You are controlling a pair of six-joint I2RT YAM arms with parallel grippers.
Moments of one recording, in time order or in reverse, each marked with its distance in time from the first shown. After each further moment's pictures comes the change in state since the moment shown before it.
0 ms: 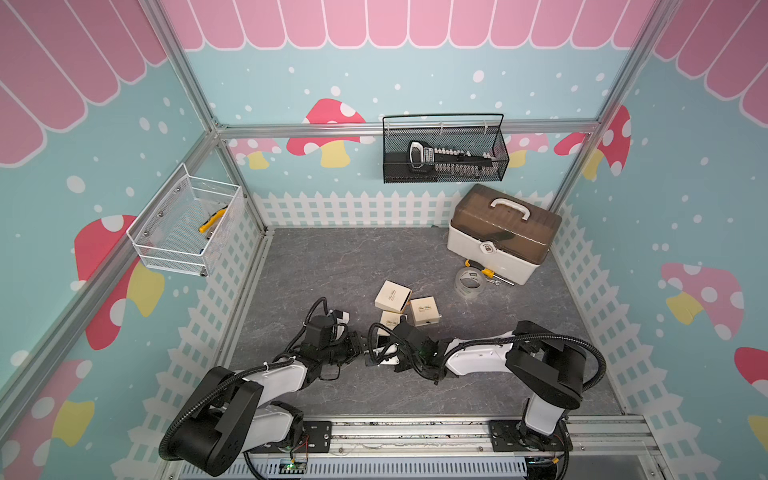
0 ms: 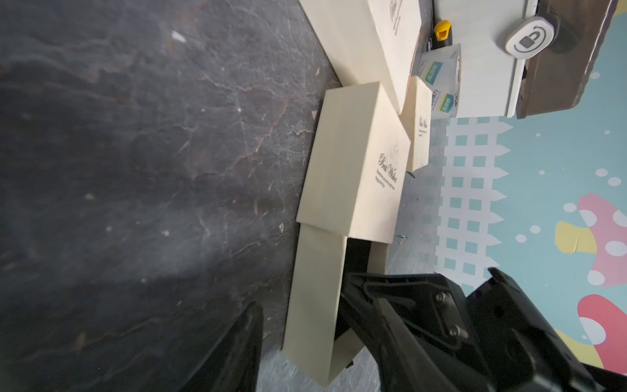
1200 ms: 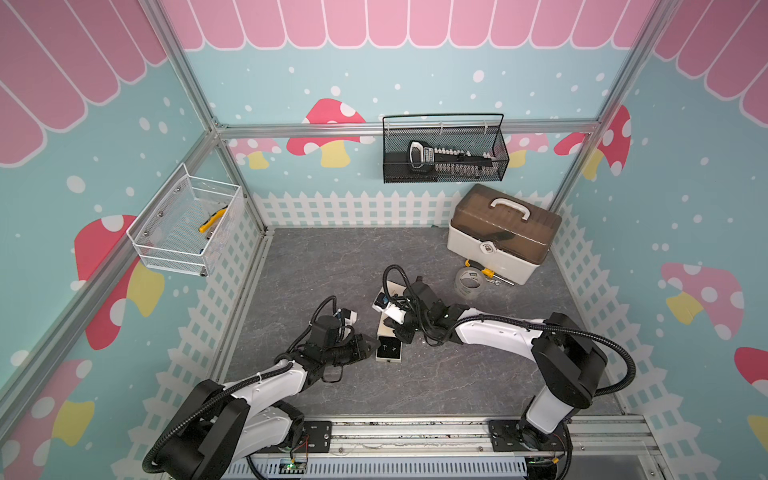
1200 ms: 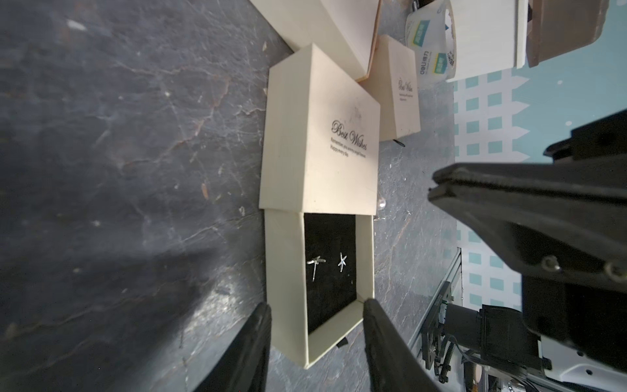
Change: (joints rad) left arm -0.098 -0.094 0.040 -0.142 -0.079 0.117; right arm -0.224 -0.066 0.218 -0.290 -0.363 0.592
